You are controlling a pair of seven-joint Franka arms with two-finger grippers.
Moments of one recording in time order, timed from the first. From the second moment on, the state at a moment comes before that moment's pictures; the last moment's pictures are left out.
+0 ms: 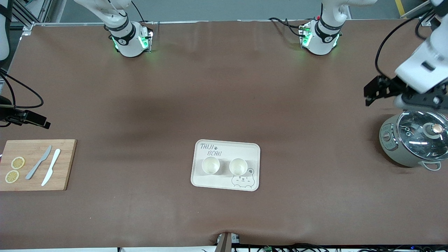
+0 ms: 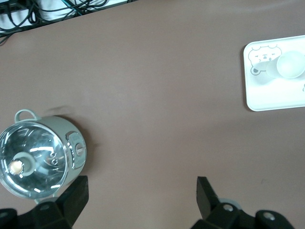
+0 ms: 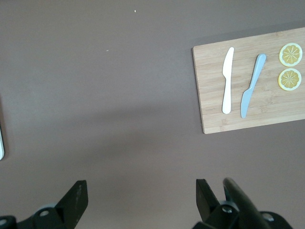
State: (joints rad) left arm -0.18 0.13 -0.01 -1.31 0.08 1.51 0.02; right arm -0.17 0.16 0.05 -1.56 0.02 1.72 0.01
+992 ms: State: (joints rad) left arm -0.04 0.07 -0.02 -1.50 -0.07 1.70 0.19; right arm -0.18 0.14 0.05 -1.60 0.02 1.74 -0.07
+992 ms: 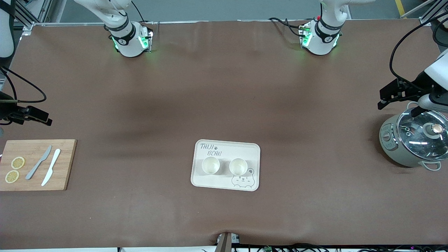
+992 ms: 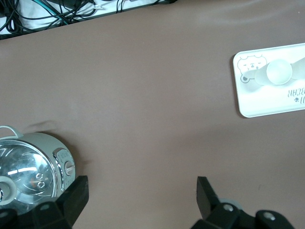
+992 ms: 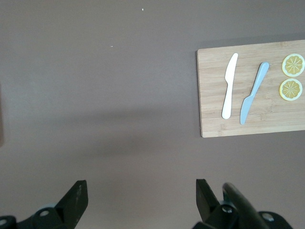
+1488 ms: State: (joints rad) left arm -0.04 0.07 -0.03 -1.51 0.00 1.64 0.20; right arm -0.18 0.14 0.05 -1.60 0.02 1.74 -0.07
